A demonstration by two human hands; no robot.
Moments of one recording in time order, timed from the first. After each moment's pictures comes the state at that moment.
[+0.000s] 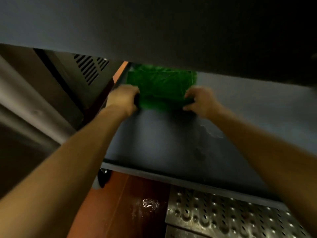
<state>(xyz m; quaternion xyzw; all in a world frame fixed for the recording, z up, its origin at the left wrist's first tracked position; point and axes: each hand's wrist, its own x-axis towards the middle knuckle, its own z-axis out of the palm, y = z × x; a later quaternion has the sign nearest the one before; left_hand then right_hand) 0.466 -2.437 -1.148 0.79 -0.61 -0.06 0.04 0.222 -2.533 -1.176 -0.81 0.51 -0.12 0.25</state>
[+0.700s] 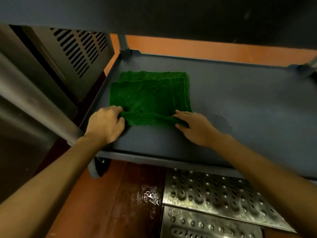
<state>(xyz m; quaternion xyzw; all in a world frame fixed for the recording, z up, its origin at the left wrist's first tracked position) 0.463 -2.339 -1.192 0.75 -0.65 -0.03 0.13 0.179 -2.431 -1.217 -0.88 0.42 -0.05 0.23</state>
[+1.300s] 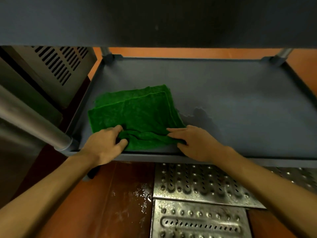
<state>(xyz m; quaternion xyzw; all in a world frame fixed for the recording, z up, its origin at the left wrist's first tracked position) 0.426 -2.306 -1.198 0.69 -0.70 -0.16 0.03 0.123 -2.368 -1.200 -0.89 0.40 -0.01 0.22</state>
